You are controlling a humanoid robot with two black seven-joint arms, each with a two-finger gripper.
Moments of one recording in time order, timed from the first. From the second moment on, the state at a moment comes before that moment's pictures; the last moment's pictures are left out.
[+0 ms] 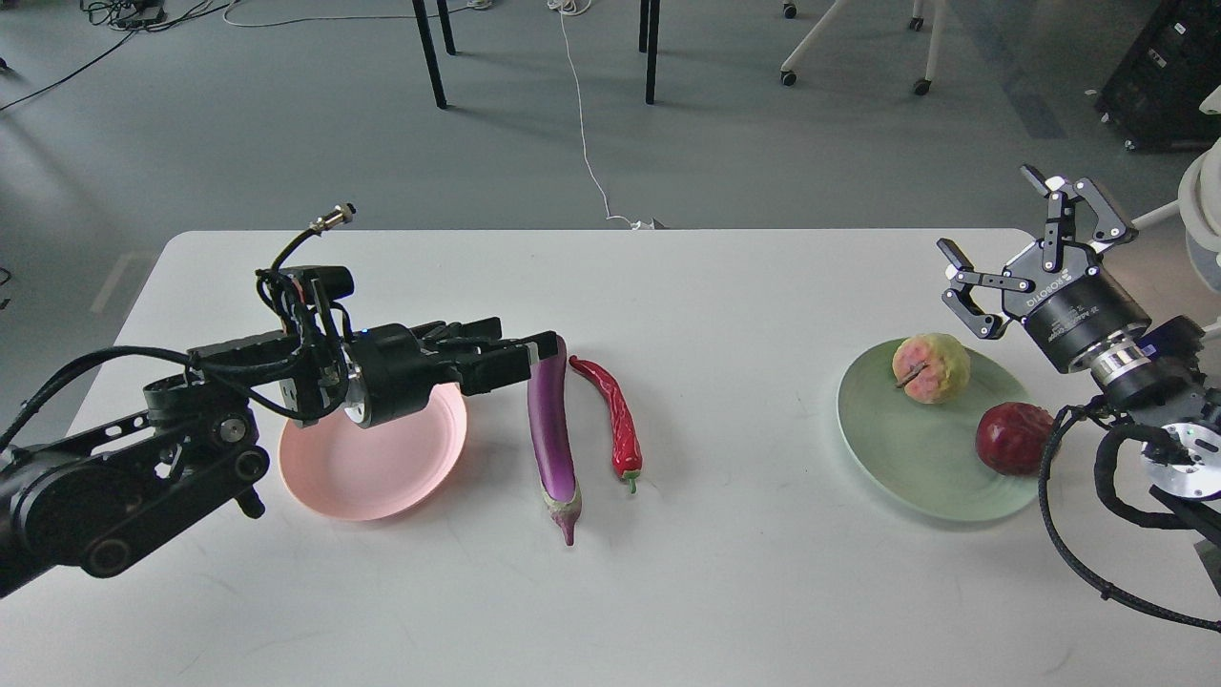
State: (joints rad) left arm -0.65 0.58 -0.56 -1.38 1.63 -0.28 -0.24; right arm 0.59 -0.70 0.49 1.00 0.13 0.49 0.49
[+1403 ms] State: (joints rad) left arm -0.80 0.24 -0.38 -1.04 1.60 -0.37 0.10; right arm 0.59 -0.71 0.51 0.99 0.13 0.49 0.49
